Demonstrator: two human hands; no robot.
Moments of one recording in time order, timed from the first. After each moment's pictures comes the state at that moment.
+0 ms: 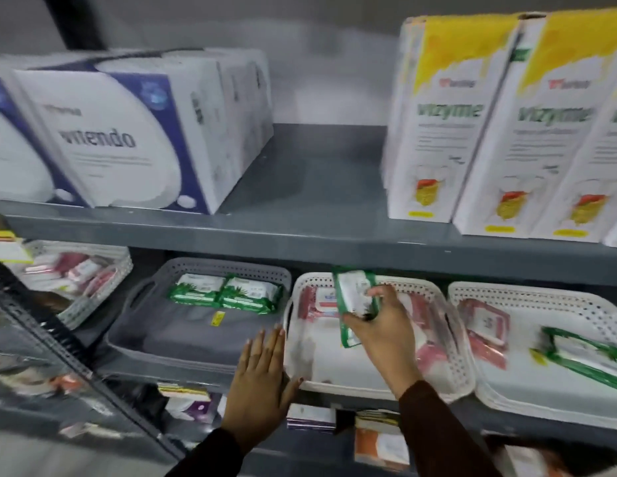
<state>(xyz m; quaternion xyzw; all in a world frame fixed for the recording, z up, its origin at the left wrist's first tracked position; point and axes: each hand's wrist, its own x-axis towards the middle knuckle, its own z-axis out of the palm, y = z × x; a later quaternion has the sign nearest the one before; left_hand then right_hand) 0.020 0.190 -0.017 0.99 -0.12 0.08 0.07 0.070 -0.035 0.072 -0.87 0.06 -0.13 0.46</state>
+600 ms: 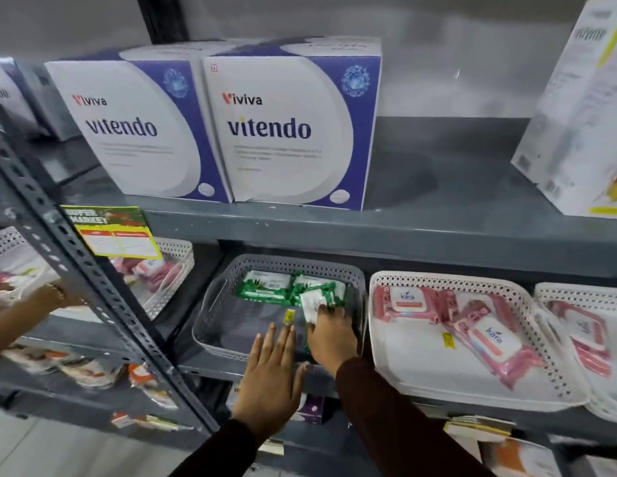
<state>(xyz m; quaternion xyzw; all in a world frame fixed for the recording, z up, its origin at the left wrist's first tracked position) 0.022 0.341 -0.013 0.99 -0.09 0.08 0.05 0.107 0.212 0.010 -0.97 -0.02 0.04 0.25</state>
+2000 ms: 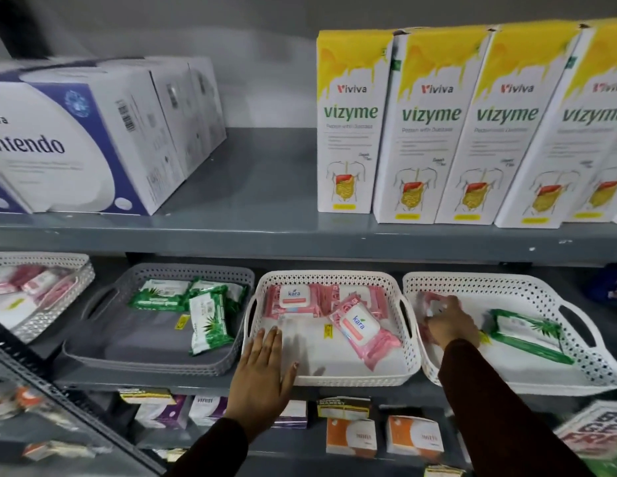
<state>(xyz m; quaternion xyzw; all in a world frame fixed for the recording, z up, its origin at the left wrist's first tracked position) 0.020 0.125 -0.015 0.99 -0.12 0.08 0.09 0.103 -0.236 0.012 -0.89 0.32 -0.02 0.32</state>
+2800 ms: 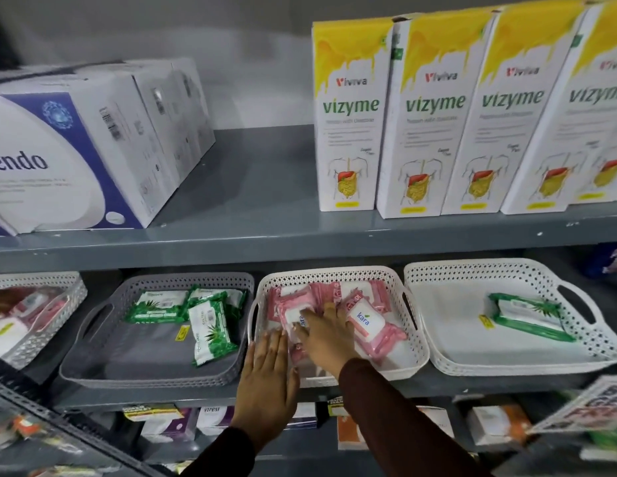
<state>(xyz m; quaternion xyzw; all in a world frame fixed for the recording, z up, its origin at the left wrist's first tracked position) 0.021 0.137 -0.011 0.98 -0.16 0.09 0.10 0.083 -0.013 0.022 -0.97 -0.01 0.05 0.22</state>
